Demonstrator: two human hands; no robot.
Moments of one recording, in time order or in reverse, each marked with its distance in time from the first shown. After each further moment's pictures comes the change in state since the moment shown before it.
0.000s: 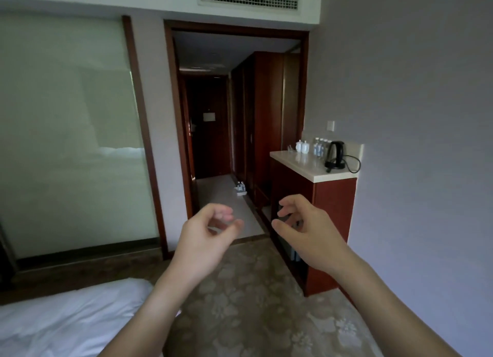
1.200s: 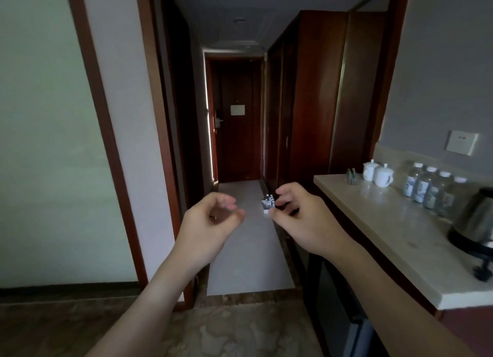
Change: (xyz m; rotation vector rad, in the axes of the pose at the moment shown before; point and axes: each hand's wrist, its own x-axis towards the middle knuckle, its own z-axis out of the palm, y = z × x) left_hand 0.747 -0.360 0.234 0.089 0.113 -0.053; right_hand 0.792 0.417 0.151 0.046 -0.124 -0.094
